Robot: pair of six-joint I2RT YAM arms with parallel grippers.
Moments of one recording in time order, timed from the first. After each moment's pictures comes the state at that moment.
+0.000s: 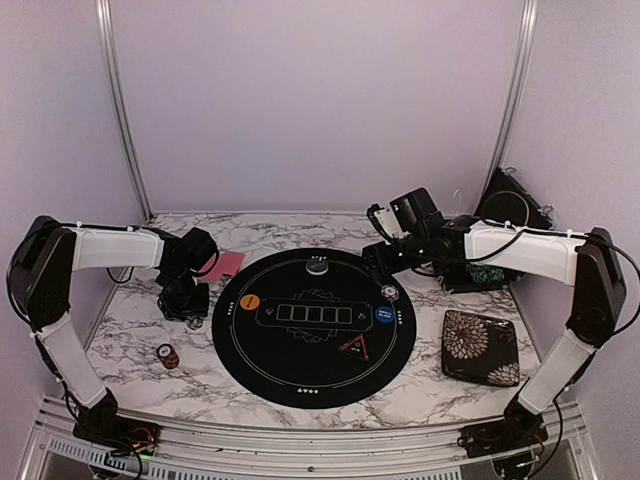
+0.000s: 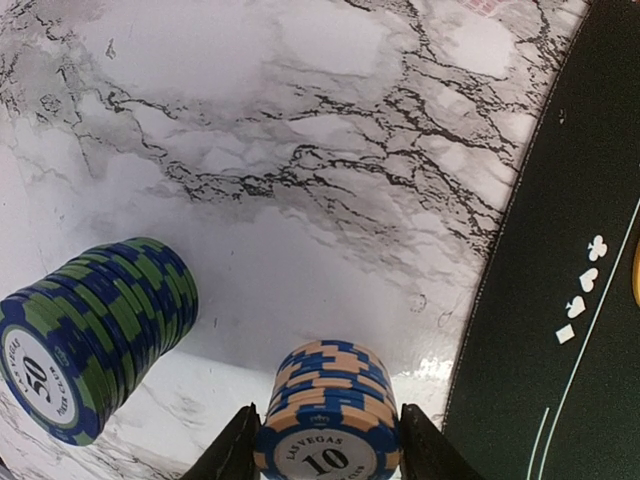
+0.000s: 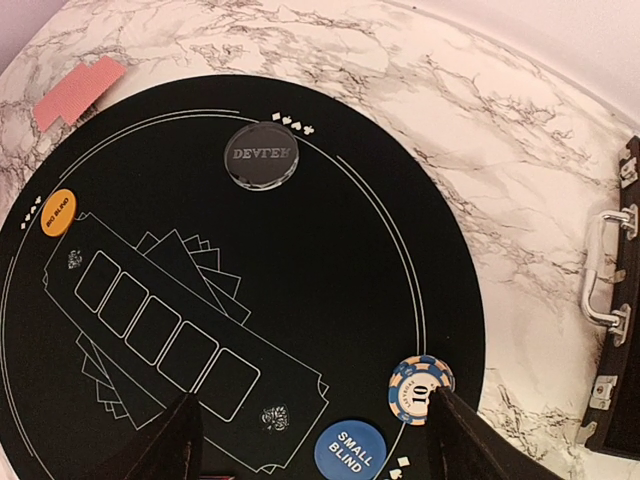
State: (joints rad) left arm -0.46 1.73 1.09 -0.80 -0.17 -0.62; right arm 0.63 1.64 1.22 -0.38 0.05 0.15
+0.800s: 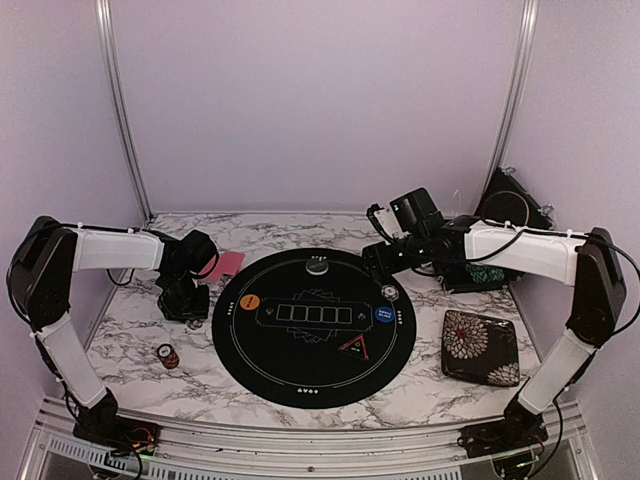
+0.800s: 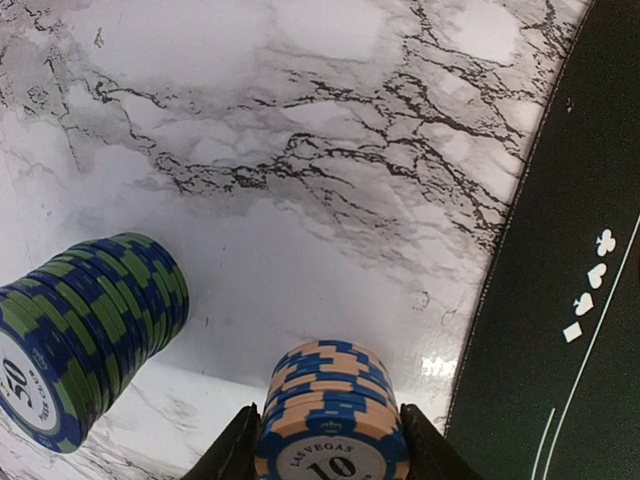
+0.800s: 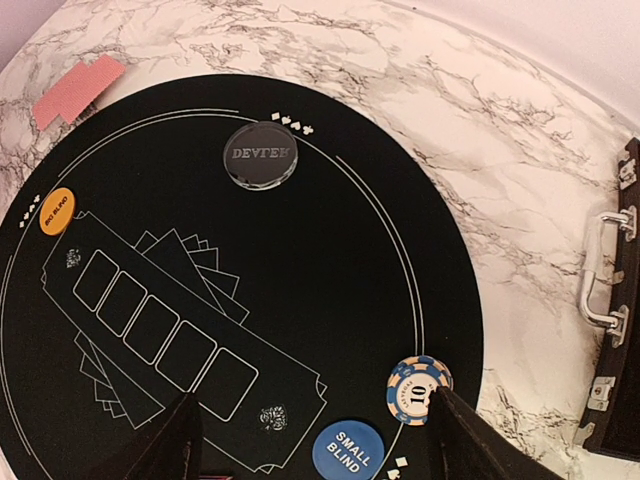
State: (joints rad) left arm -0.46 1.73 1.07 -0.78 -0.16 -0.62; right arm 0.63 1.64 1.22 -0.38 0.05 0.14
